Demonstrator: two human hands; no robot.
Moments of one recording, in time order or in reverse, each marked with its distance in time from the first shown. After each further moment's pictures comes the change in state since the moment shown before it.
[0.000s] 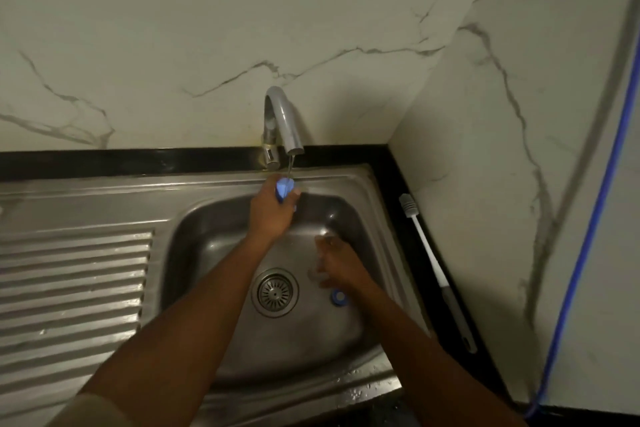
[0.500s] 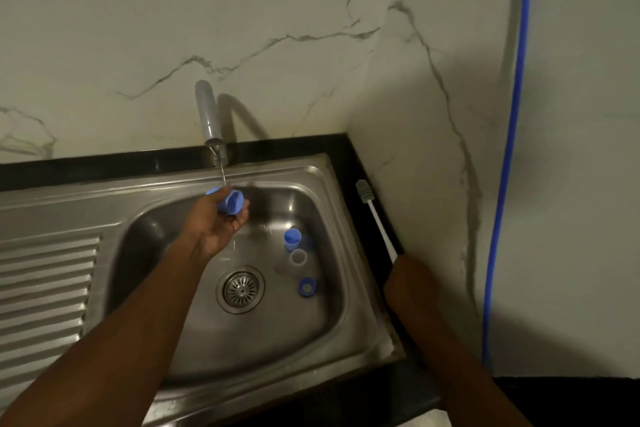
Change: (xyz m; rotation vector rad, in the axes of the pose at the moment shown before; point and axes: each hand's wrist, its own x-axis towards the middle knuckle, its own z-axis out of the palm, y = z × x) left_hand -0.012 0.005 0.011 -1.023 0.027 -0.596; right_hand -0.034 0.086 -0.182 -0.981 0.537 -0.033
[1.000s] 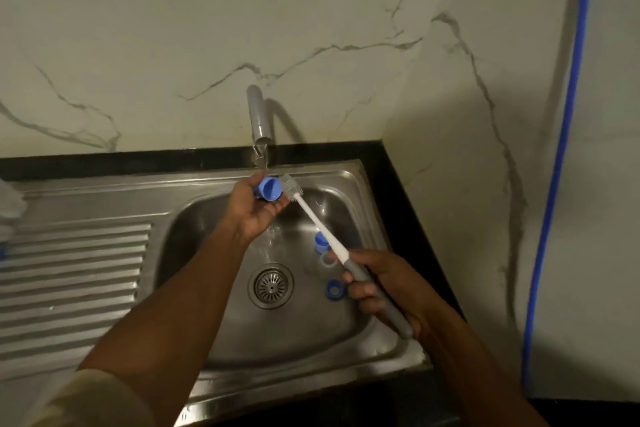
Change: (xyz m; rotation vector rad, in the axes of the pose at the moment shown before) left_hand -0.009 0.015 0.015 -0.184 -0.090 -0.047; right_hand -0.071 -0.086 -0.073 1.484 -1.048 0.034
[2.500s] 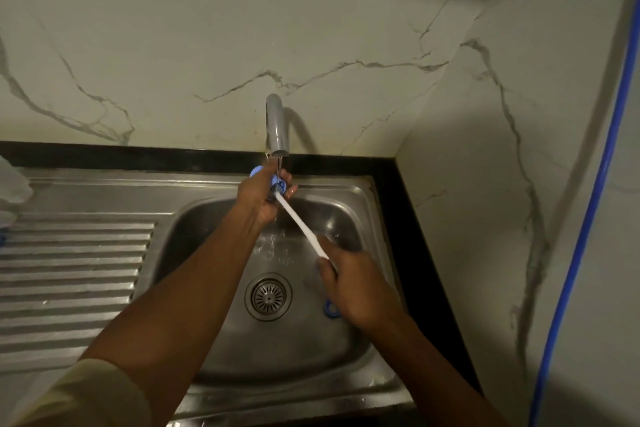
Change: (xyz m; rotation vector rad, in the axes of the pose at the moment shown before) left_hand 0.022 0.022 0.022 0.145 0.031 0.174; right_hand 0.058 0.007 0.024 -1.522 0.375 -0.669
